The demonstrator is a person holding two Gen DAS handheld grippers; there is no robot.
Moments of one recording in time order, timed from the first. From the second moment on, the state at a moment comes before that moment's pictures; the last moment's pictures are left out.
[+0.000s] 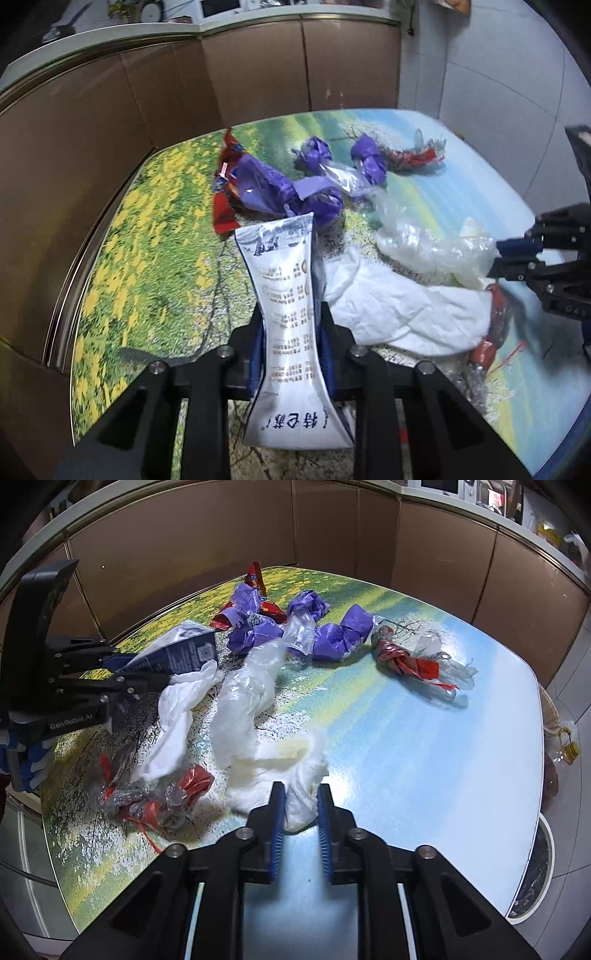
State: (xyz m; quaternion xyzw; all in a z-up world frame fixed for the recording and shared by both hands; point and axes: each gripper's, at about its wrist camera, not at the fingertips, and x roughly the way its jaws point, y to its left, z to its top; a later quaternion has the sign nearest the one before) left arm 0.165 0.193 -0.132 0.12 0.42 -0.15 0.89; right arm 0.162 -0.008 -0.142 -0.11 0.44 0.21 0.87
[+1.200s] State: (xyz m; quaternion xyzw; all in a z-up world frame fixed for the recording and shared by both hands) left arm -0.003 0.097 -0.003 0.09 0.25 -0.07 0.96; right arm 0.016 -0.119 -0.043 -0.05 0.32 0.16 0.93
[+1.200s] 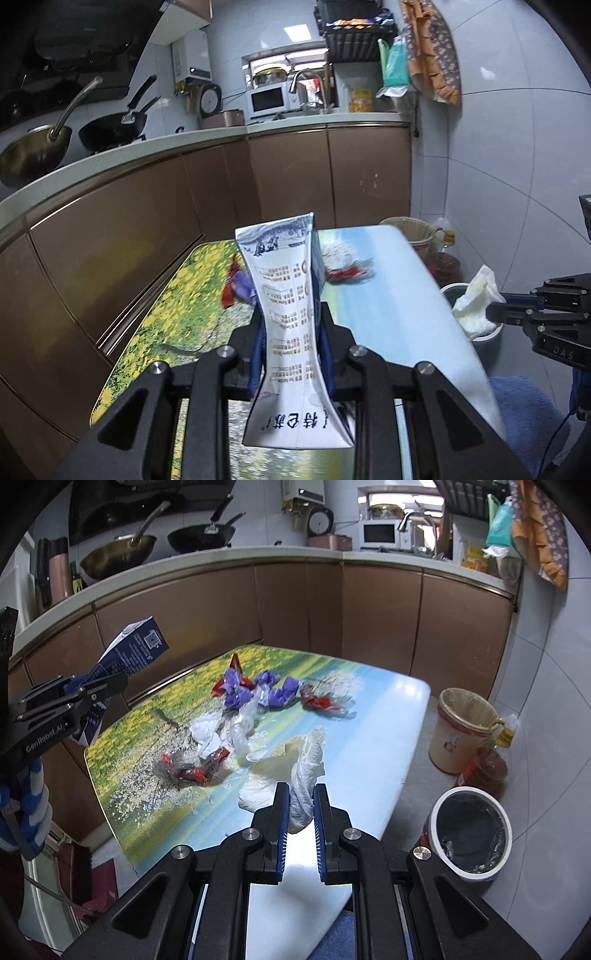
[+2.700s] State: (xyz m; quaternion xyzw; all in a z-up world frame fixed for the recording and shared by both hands) left arm 0.154 -0.200 -0.110 0.18 0.40 -0.27 0.86; right arm 0.098 -0.365 -0.151 0.13 0.38 -0.03 0.92
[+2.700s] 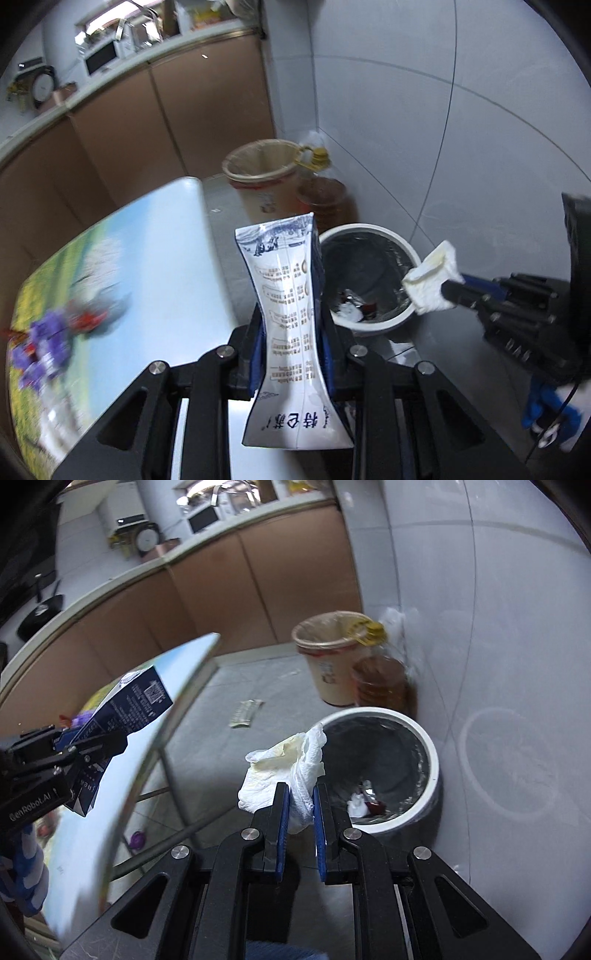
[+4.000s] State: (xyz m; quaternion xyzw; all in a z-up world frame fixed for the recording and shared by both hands) left arm 0.158 -0.200 -0.038 0.02 0.32 -0.27 0.91; right arm 0.110 -0.366 -0.121 0.11 0.33 -0.10 0.93
